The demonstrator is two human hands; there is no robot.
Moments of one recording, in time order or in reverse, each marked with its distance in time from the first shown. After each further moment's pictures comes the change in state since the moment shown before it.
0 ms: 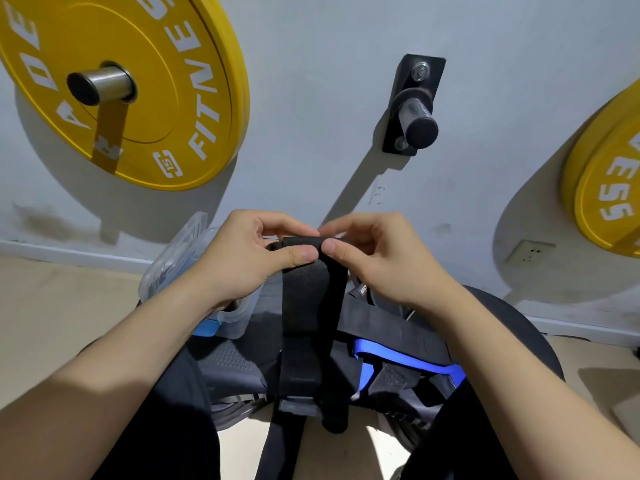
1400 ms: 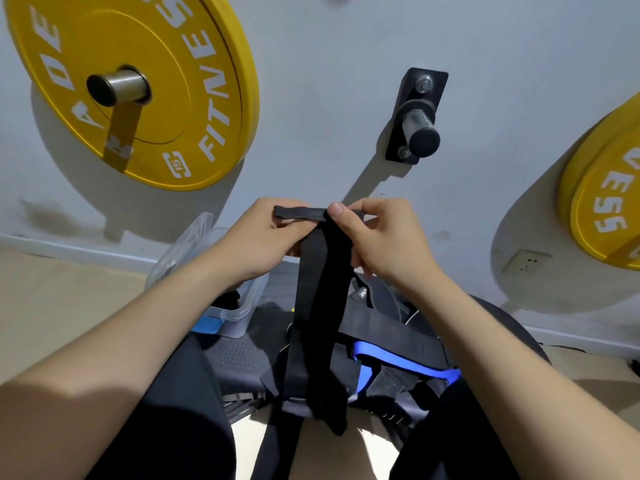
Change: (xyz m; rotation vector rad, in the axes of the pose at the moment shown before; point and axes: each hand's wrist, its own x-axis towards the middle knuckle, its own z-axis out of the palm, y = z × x) left_hand 0.016 0.017 0.003 0.037 -0.026 0.031; right_hand 0.014 -0.019 0.007 -0.115 0.220 0.097
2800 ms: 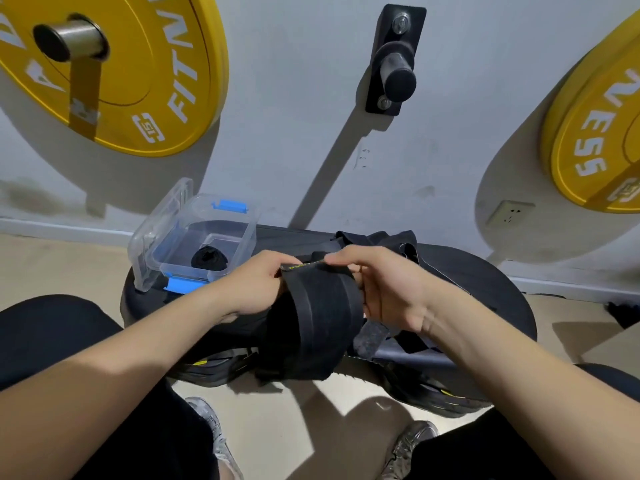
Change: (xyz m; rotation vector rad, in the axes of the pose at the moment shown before) left_hand -0.062 -0.078 0.052 0.225 -0.314 -0.330; right_hand -0.088 0.041 -0.013 0.655 -0.528 0.723
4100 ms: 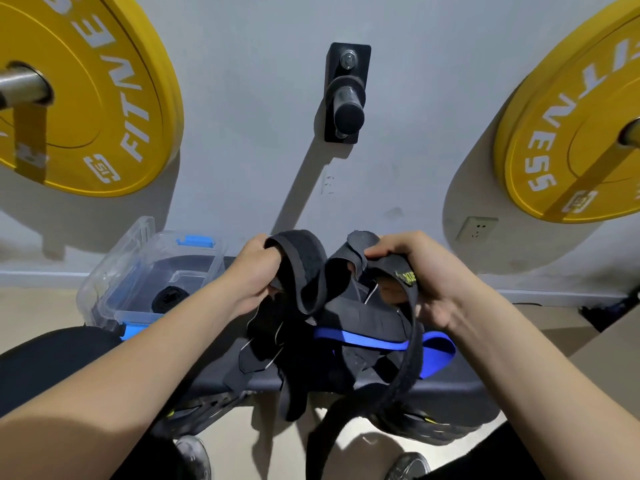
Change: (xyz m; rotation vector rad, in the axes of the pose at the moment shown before) left_hand 0.097 0.041 0.011 -0.623 0.316 -0.197; right_hand -0.042 -0.047 -0.057 0.258 0.293 -0.137
